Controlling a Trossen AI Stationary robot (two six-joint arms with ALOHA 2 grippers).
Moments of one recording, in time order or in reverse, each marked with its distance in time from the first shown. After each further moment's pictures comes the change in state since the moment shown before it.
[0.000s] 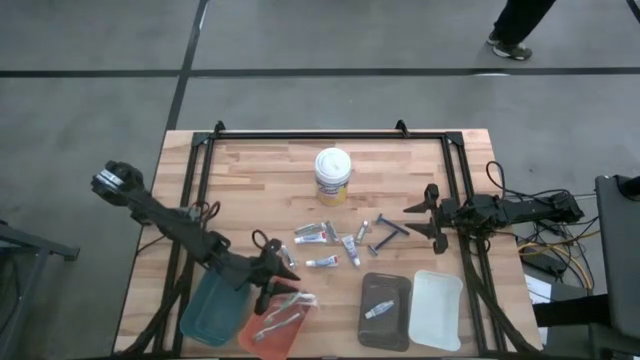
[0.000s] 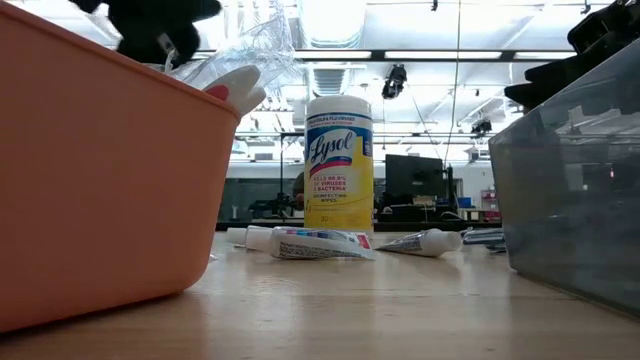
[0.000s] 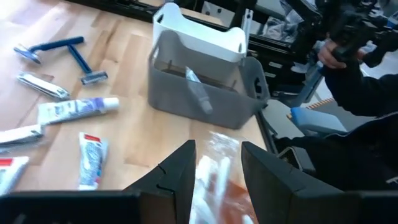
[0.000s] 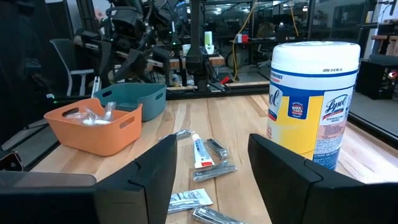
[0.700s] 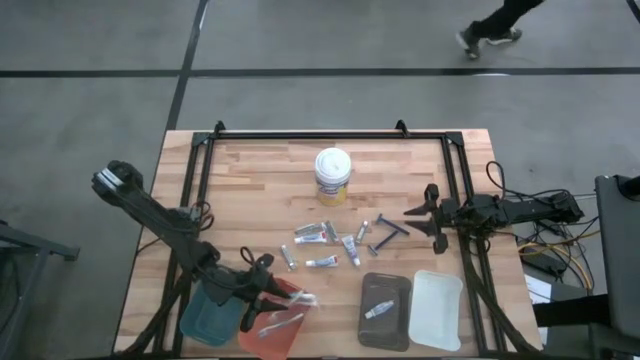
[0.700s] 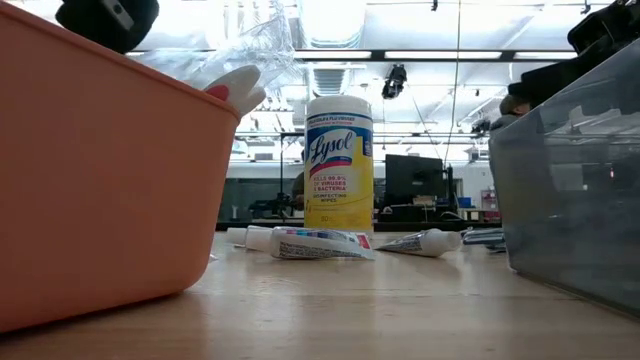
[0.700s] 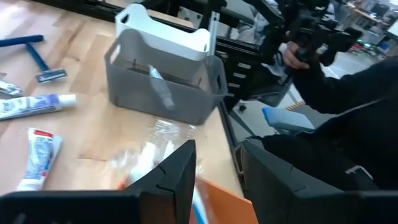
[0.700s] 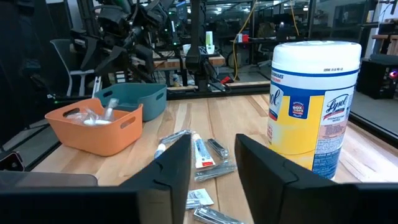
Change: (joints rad) left arm -0.150 0.001 0.000 0.047 -0.072 -0.051; right arm 0.000 0.000 0.000 0.000 -0.002 0.003
